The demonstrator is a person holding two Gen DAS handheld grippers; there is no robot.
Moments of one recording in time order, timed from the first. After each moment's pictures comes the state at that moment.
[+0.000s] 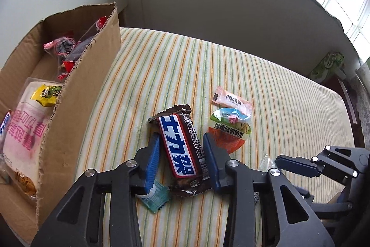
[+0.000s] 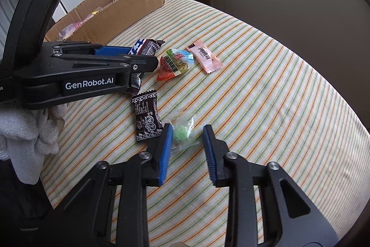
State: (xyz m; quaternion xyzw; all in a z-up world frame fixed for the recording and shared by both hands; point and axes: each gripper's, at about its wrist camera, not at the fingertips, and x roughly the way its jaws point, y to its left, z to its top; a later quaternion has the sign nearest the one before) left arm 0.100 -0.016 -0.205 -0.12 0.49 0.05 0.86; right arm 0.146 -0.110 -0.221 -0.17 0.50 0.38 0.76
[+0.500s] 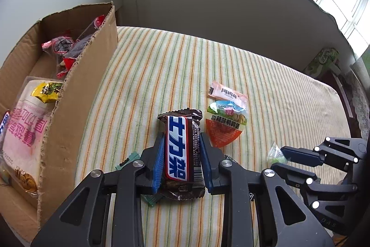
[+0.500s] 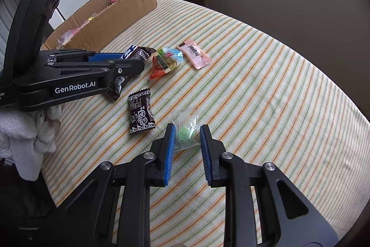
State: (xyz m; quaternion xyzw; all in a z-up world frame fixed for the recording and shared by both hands) left arm 0.083 0.001 -0.203 -0.12 0.49 0.03 0.86; right arm 0.147 -0.126 -0.218 -0.14 0.50 0.38 0.77
